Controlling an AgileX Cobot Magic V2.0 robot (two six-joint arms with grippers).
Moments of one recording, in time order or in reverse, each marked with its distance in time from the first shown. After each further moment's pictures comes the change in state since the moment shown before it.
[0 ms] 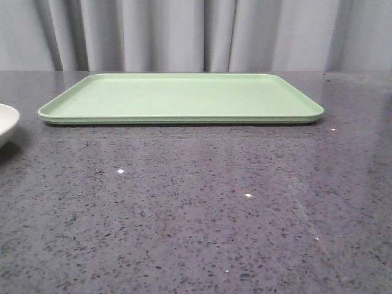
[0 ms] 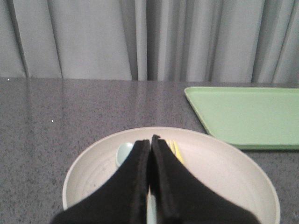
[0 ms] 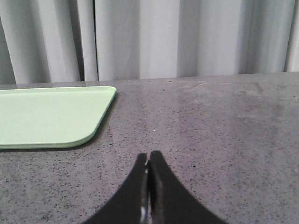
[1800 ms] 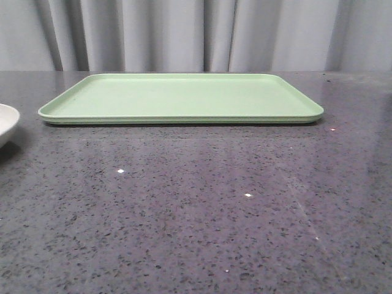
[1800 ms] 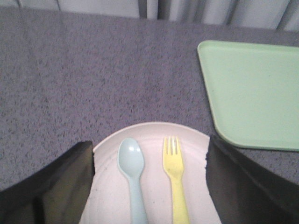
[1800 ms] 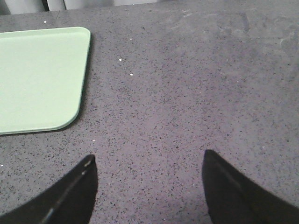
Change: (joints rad) left arm 0.044 0.685 -0.628 -0.028 0.457 -0.038; right arm 0.000 0.578 -0.674 0.026 0.580 -0.002
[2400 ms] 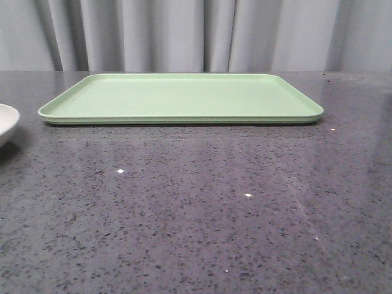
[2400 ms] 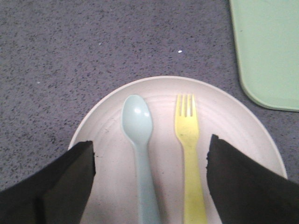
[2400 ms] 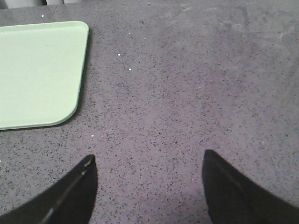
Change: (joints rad) left arm 0.026 0.248 -0.117 0.002 0.157 -0.005; right arm 0.000 0.002 0.000 0.000 0.015 0.000
